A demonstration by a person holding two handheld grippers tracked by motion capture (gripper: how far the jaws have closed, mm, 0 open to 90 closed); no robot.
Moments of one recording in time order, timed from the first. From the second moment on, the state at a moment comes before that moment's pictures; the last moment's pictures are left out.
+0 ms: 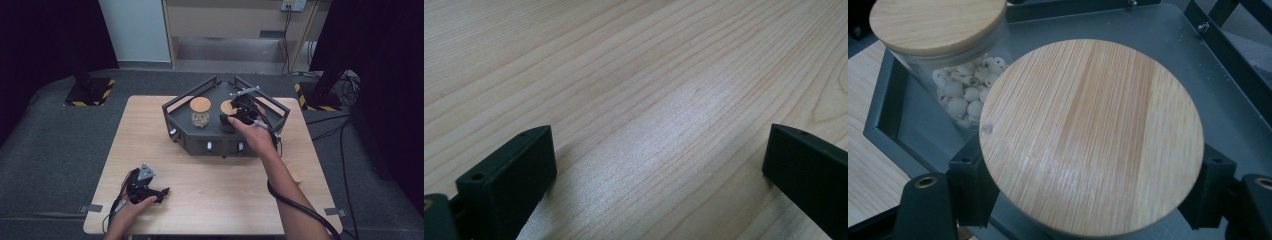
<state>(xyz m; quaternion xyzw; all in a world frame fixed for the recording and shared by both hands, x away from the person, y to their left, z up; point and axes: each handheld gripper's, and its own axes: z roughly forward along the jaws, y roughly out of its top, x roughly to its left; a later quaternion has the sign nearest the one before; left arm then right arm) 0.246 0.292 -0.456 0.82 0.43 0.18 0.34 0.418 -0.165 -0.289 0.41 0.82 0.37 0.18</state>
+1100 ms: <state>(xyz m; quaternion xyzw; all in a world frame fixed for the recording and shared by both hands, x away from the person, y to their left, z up) 0.246 0.292 -0.456 0.82 0.43 0.18 0.34 0.416 -0.162 -0.305 0.41 0.81 0.37 0.19</state>
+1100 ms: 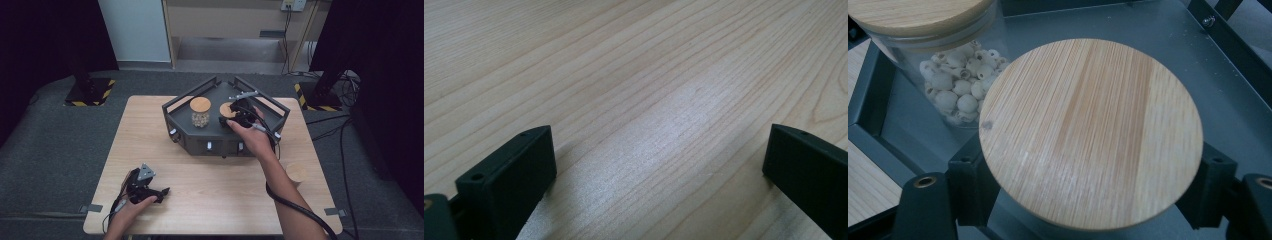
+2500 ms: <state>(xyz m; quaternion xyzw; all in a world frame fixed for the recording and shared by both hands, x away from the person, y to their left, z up) 0.246 0.292 -0.455 0.82 0.43 0.18 0.34 0.372 -0.217 -0.291 0.39 0.81 0.39 0.19</state>
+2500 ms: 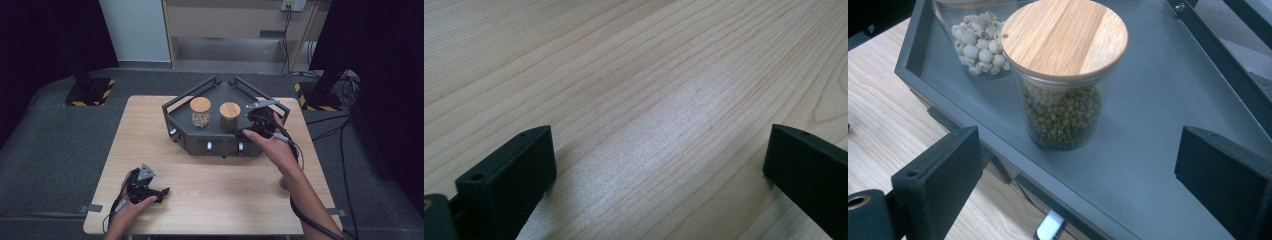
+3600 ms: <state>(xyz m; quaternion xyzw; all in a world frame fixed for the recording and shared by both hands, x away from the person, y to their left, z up) 0.246 0.292 -0.455 0.82 0.43 0.18 0.34 0.336 -0.261 -0.302 0.39 0.81 0.39 0.19</state>
